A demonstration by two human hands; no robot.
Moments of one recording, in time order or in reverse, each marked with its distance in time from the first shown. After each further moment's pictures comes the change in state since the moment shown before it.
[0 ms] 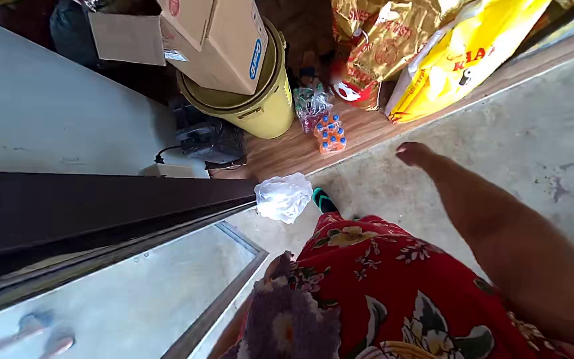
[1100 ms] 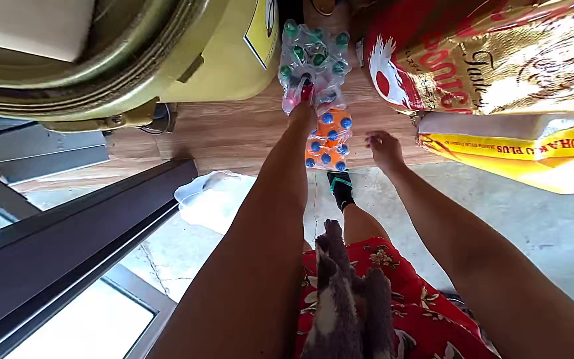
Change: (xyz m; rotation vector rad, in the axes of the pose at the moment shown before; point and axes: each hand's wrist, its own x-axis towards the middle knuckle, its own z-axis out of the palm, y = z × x) left_hand 0.564 0.395 -0.111 0.036 0.281 0.301; right_hand 0.376 -0.051 0.071 0.337 -0.124 -0.037
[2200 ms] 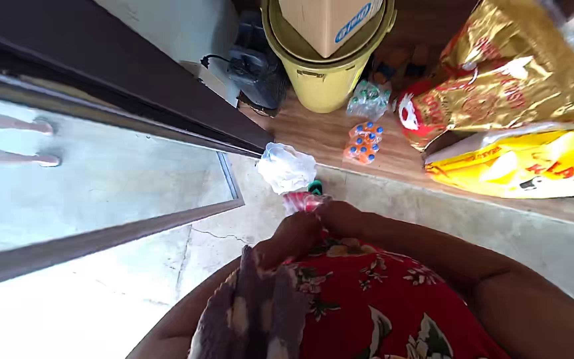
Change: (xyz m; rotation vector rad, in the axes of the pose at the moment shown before) left_hand -0.655 -0.138 0.007 0.193 -0.072 0.341; right_hand -0.503 -0.160 0.089 -0.899 -0.834 -0.821
